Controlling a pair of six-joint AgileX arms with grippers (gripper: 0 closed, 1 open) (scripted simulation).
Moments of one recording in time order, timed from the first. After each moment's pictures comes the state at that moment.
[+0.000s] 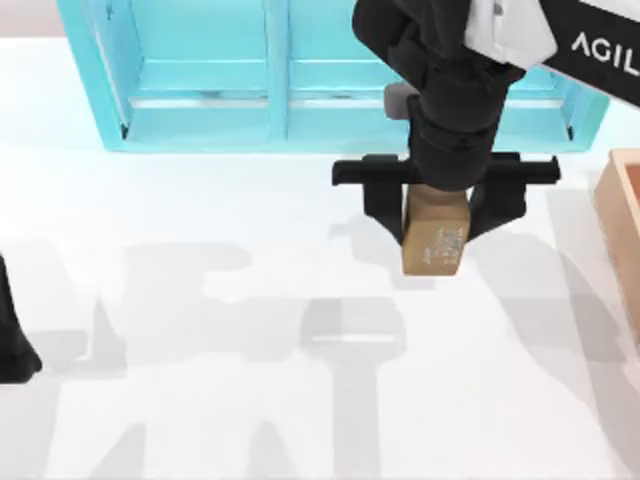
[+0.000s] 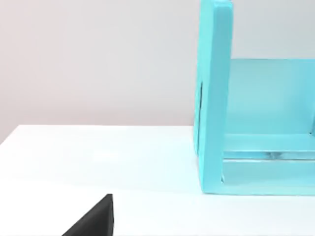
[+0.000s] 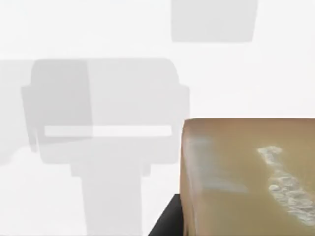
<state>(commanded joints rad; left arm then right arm) 0.00 0.00 0.00 0.00 0.00 0.00 0.60 2.11 1.89 -1.35 0.00 0.62</state>
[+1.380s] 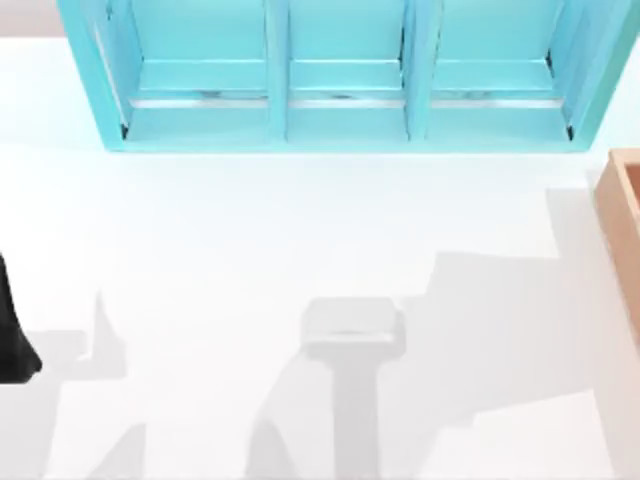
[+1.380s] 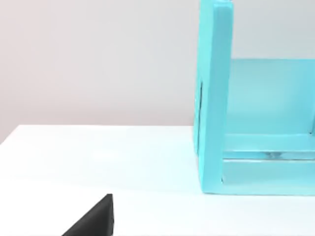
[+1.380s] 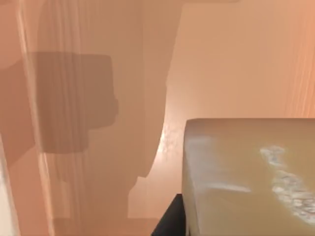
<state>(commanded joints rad) 0.00 0.00 0.00 0.00 0.00 0.00 -0.31 1.79 1.61 -1.39 0.00 -0.30</state>
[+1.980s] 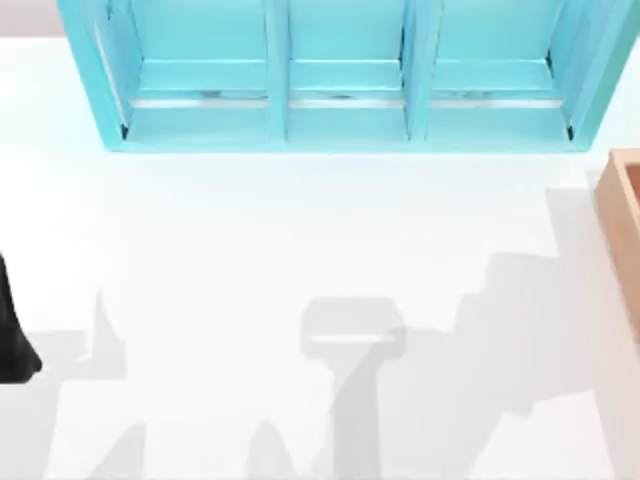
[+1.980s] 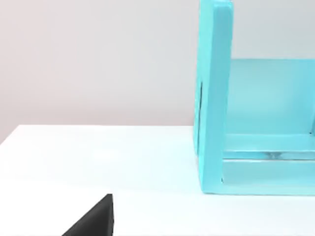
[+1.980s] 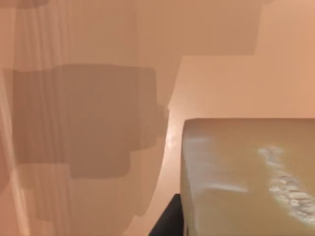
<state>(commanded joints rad) 0.00 0.00 0.00 0.00 0.00 0.00 -0.31 1.80 1.43 -1.21 0.00 -0.30</state>
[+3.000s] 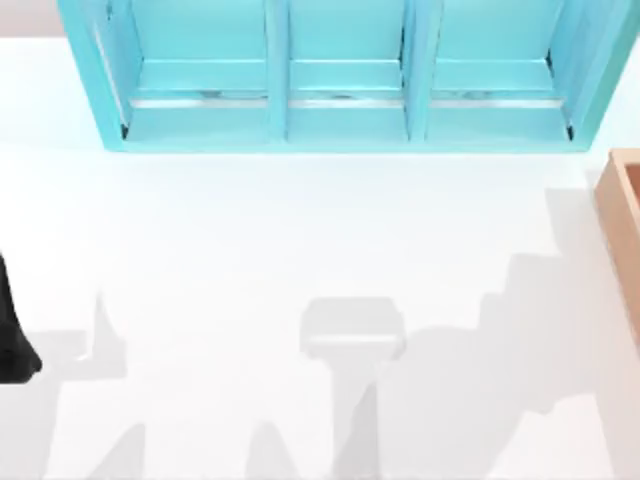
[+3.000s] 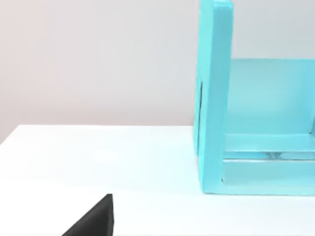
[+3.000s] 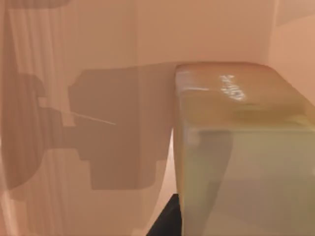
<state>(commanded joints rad) 0.00 0.00 0.00 0.00 0.00 0.00 -0.31 1.80 1.37 -1.14 0.00 -0.29</state>
